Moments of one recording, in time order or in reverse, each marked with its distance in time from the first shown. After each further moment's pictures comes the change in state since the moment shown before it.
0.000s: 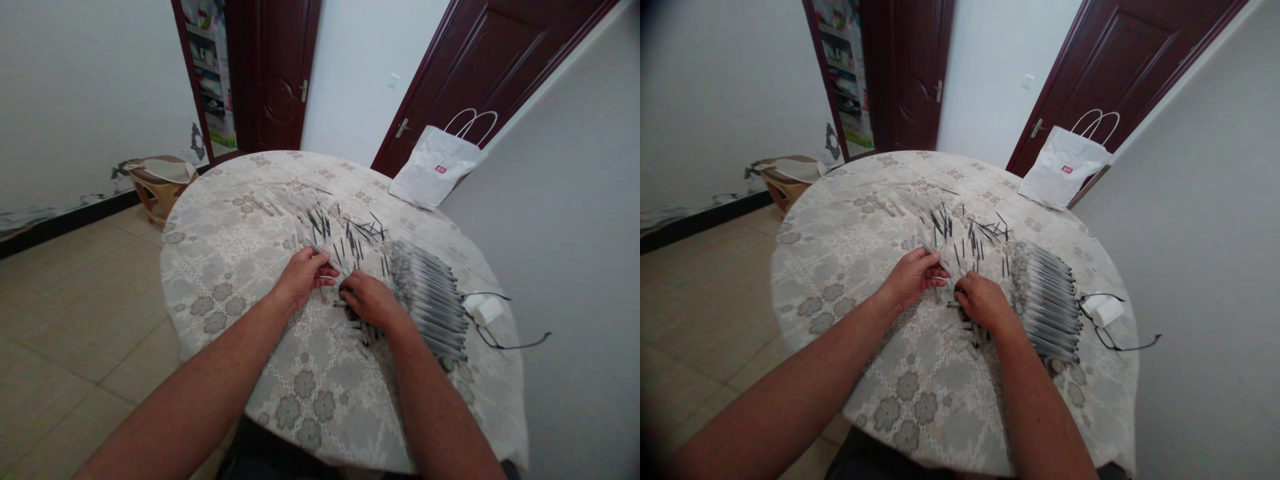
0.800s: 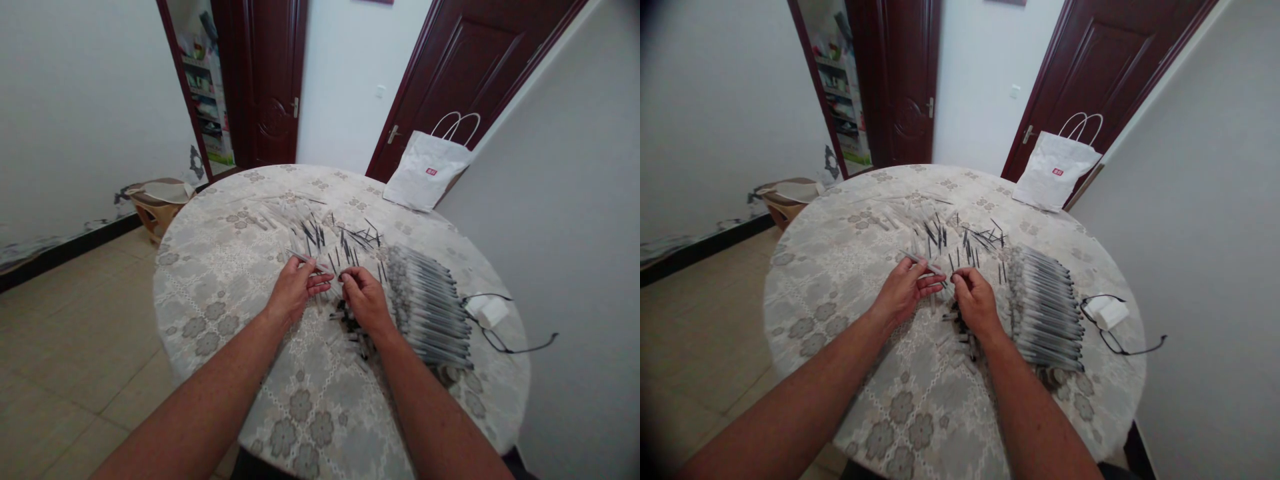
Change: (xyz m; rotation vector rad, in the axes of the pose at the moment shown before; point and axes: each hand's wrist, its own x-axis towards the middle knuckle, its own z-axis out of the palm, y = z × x) left_hand 0.003 -0.005 0.002 -0.005 0.077 0.100; right_hand 0.016 -0.009 0.024 0.984 0.539 0.223
